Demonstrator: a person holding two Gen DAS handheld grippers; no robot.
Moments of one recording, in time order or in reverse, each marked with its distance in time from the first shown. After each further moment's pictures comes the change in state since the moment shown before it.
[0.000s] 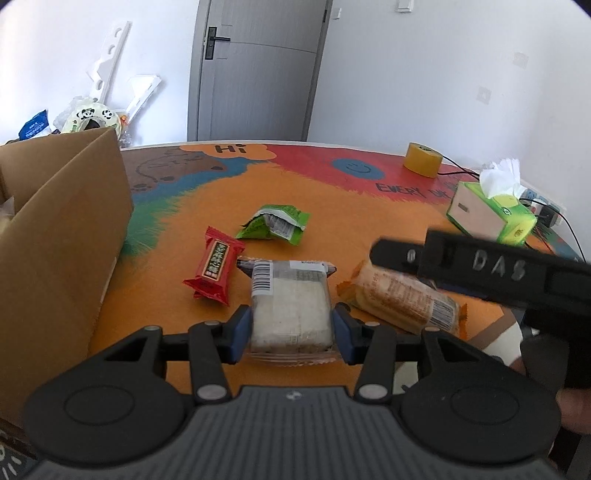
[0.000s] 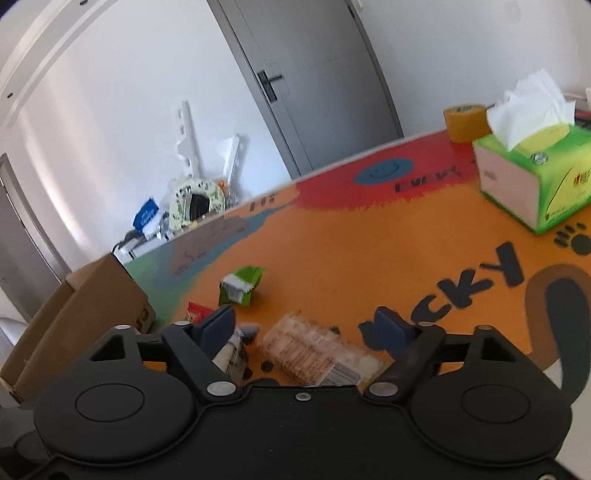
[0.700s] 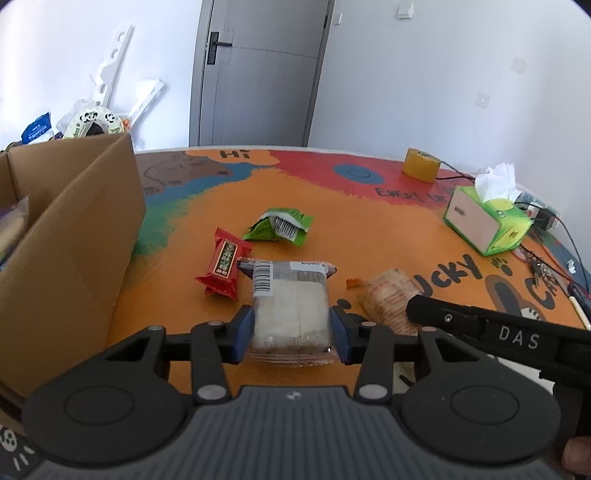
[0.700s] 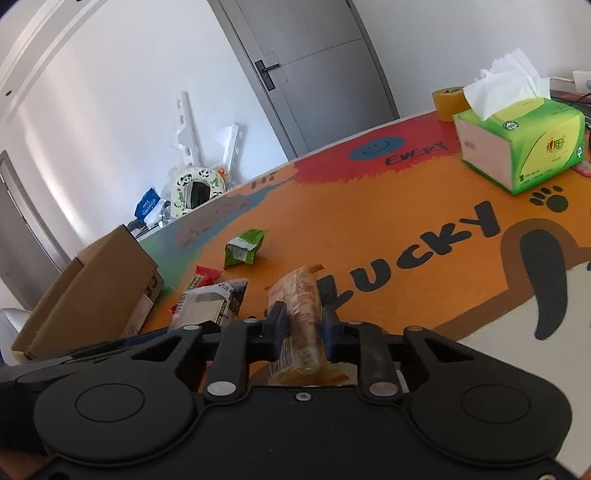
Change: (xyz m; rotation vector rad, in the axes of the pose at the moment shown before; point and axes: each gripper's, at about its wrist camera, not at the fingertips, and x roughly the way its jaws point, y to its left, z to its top) left arm -0.018 0.004 -0.003 0.001 -0.020 -0.008; right arm -0.037 0.002 -0.023 0.013 0.022 0.003
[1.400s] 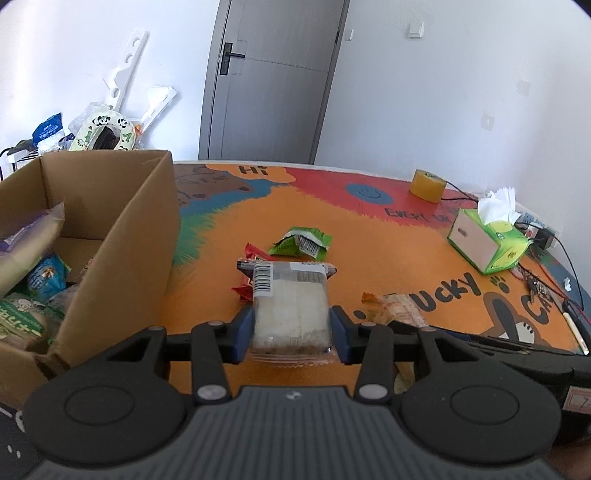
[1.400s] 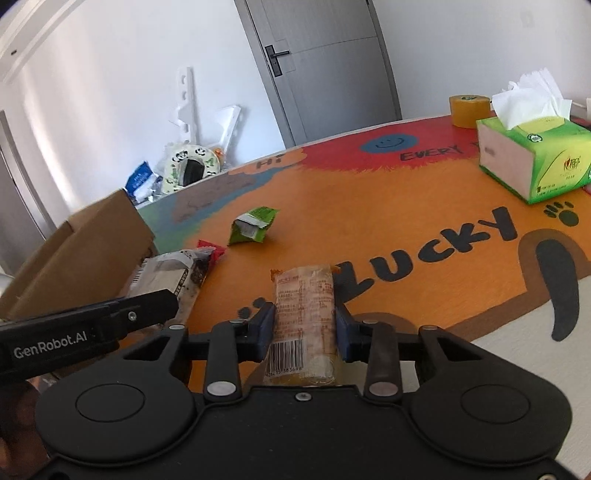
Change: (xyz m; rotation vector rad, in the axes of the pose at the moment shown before) left arm -0.027 0.023 0.004 -0.039 -0.040 0.003; right arm 0.012 0.029 -0.007 -0.097 0.029 -0.058
